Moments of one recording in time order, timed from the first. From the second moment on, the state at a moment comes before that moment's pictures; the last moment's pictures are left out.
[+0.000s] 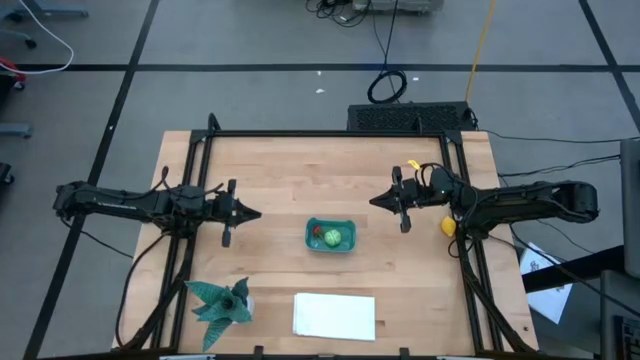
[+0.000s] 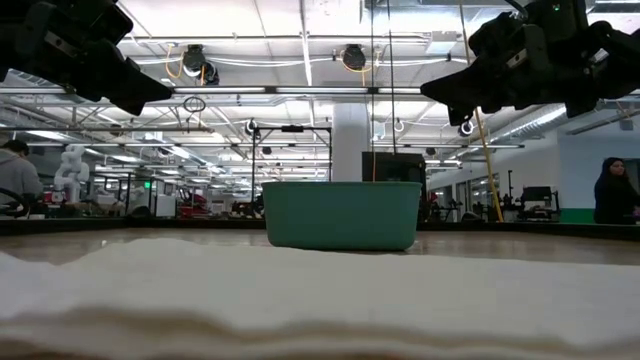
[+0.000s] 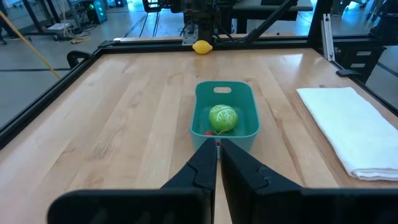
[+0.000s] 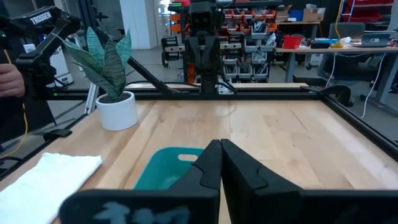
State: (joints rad) left arm -0.05 0.47 0.24 -0.03 -0.04 0.02; right arm -0.28 1.01 0.21 0.73 -0.37 0.01
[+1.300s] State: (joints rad) left arm -0.05 0.47 0.24 -0.03 -0.06 0.01; right arm -0.28 0.62 0.26 0.14 -0.26 0.09
